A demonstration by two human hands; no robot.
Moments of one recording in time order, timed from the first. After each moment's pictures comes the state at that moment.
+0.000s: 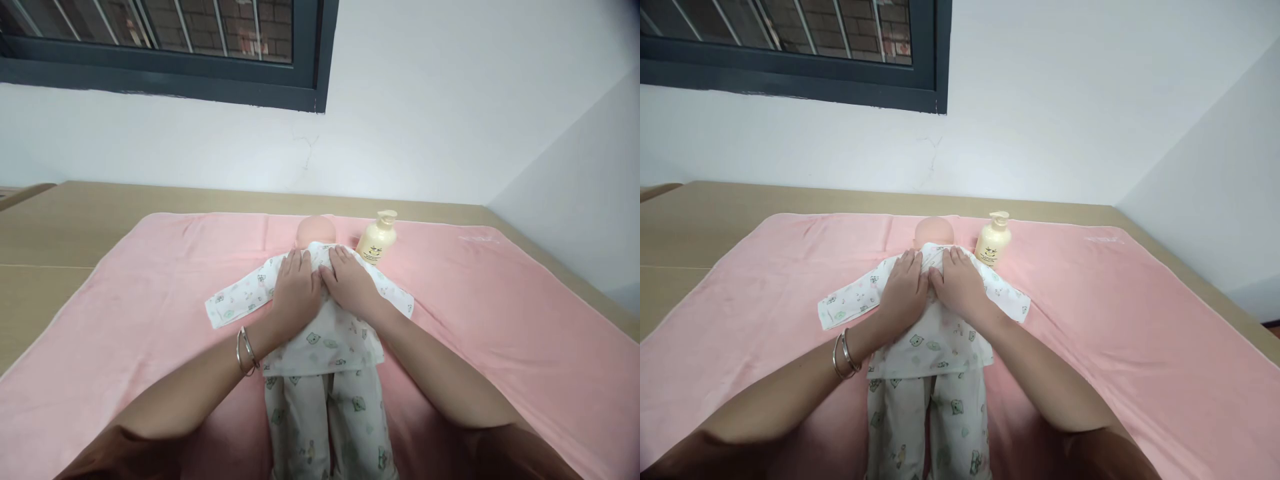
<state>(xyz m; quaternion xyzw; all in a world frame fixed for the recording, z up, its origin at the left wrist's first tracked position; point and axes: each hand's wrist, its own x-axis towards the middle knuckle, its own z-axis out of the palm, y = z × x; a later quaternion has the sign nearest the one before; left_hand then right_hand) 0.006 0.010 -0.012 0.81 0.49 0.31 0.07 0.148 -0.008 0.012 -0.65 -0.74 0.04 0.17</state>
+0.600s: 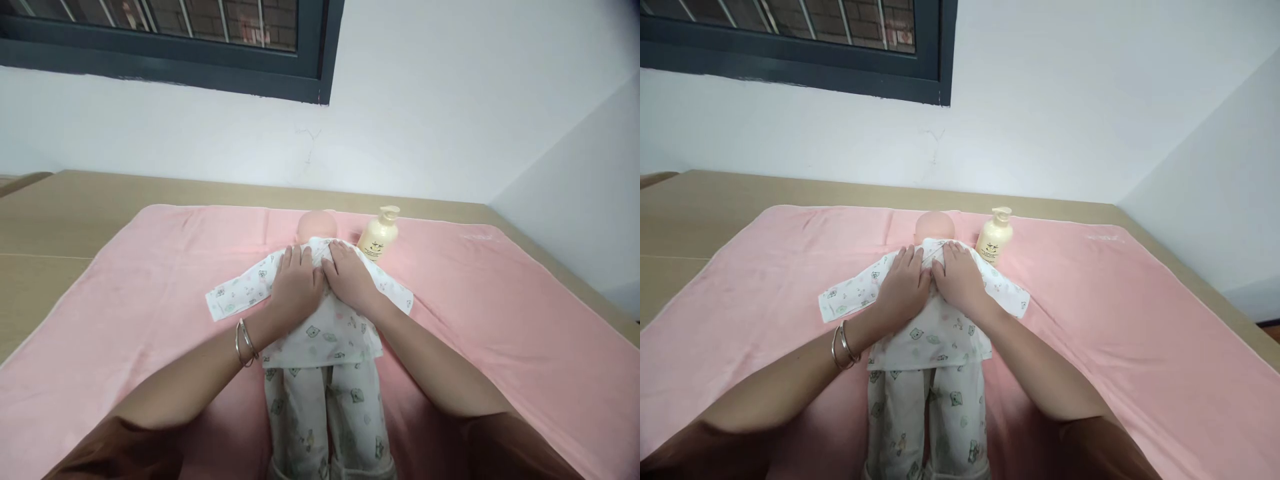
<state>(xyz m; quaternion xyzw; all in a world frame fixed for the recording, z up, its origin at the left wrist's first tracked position) 0.006 0.004 -0.006 0.82 0.52 0.25 0.03 0.151 0.001 0.010 -0.65 -0.73 0.08 0.19</state>
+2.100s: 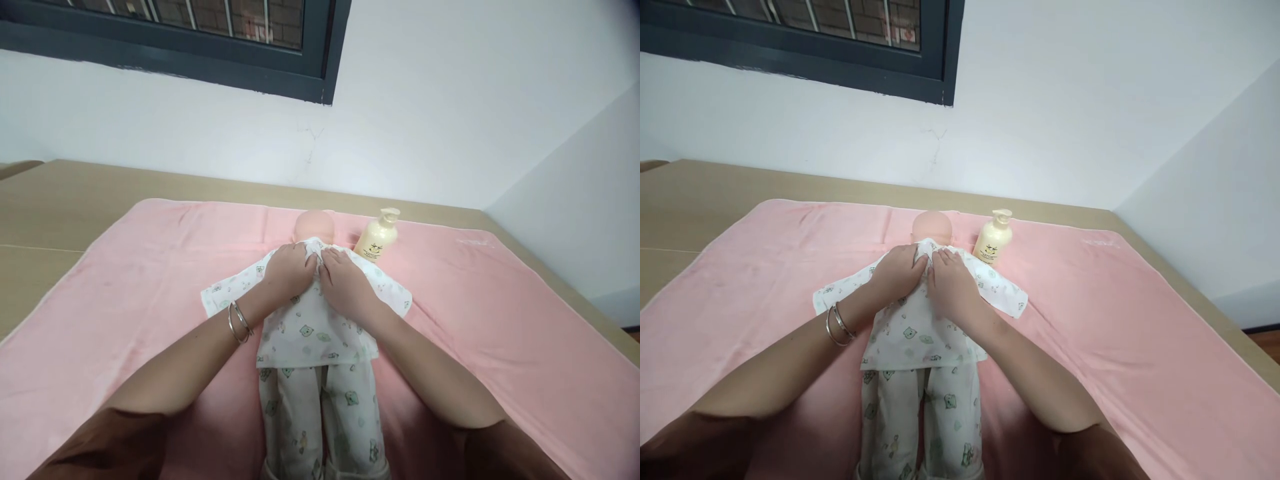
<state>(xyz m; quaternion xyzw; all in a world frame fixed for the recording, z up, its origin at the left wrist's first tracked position) -0.001 0.032 0.023 0.85 0.51 0.14 0.02 0.143 -0.013 0.021 -0.61 -0.77 0.07 0.19</state>
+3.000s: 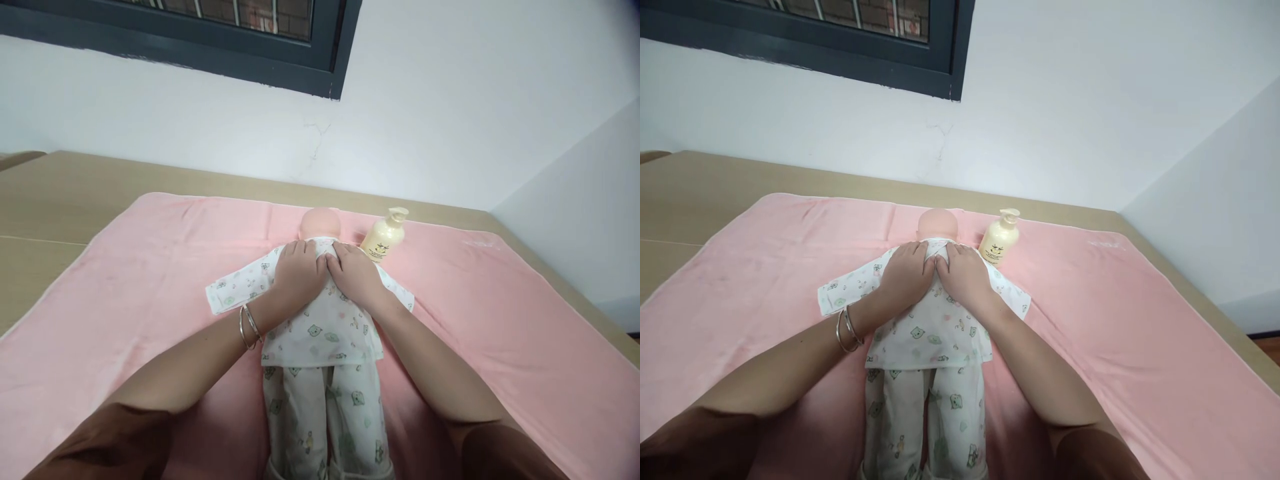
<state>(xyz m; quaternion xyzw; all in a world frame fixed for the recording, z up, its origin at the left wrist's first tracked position) 0.010 0.016 0.009 0.82 0.53 0.21 0.00 0.150 0.004 0.026 -0.65 -0.75 0.01 0.15</state>
